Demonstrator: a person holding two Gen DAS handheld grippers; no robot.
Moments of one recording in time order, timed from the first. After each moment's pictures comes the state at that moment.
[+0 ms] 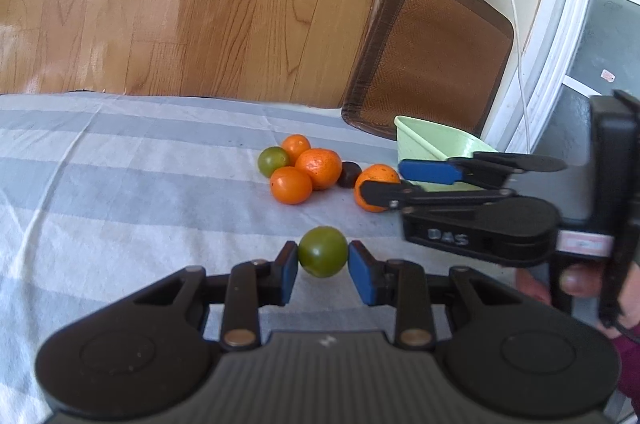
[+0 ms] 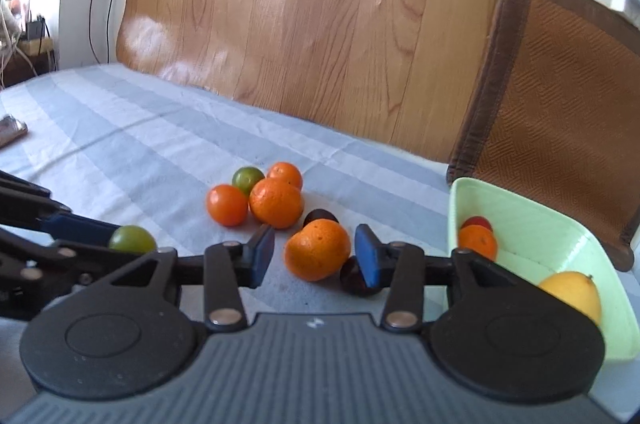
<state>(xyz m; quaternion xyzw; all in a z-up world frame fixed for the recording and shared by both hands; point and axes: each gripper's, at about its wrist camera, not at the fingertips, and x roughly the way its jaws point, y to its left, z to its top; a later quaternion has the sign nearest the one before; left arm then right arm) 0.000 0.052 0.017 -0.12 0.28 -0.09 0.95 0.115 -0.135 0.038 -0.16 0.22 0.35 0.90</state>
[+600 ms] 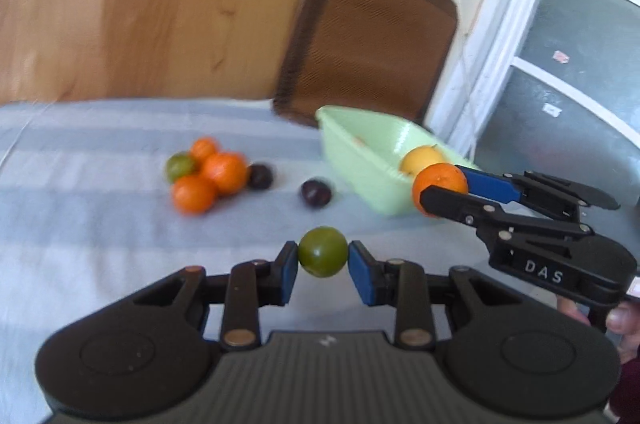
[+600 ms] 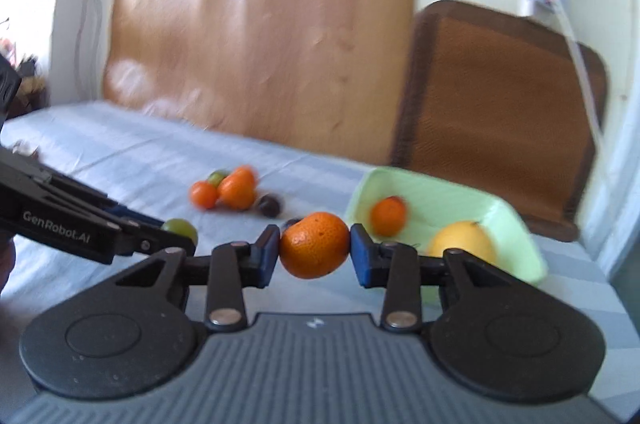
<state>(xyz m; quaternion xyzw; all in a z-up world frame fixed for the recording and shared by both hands) 0.022 0.006 0.040 -0.11 0.29 -0.18 0.93 0.062 -0.231 0.064 -0.09 0.17 0.30 0.94</state>
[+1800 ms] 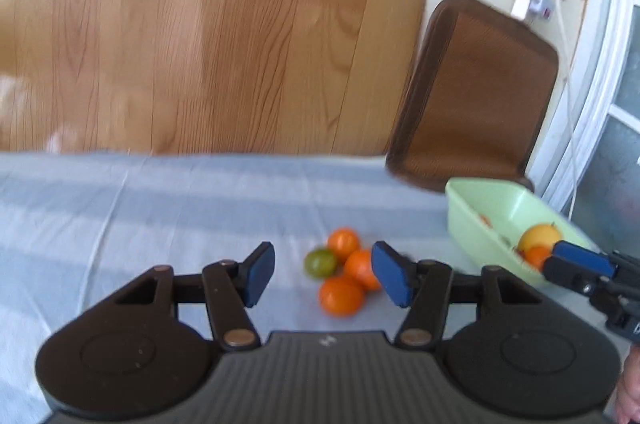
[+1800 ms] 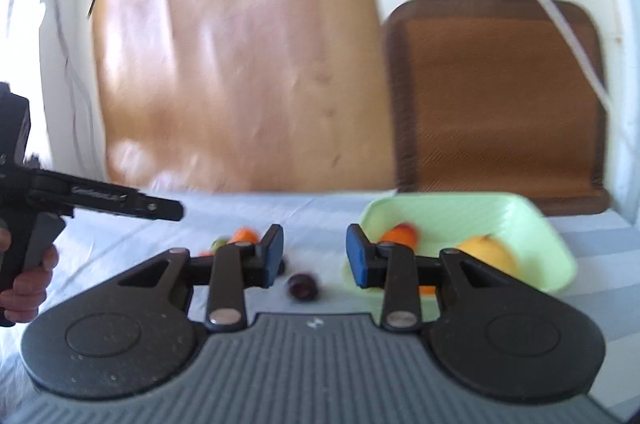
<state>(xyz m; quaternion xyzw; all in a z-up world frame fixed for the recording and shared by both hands) 0.062 0.071 0.051 -0.10 0.29 -0.03 0.95 0.092 -0.229 0.059 0.02 0.18 0.34 0.92</state>
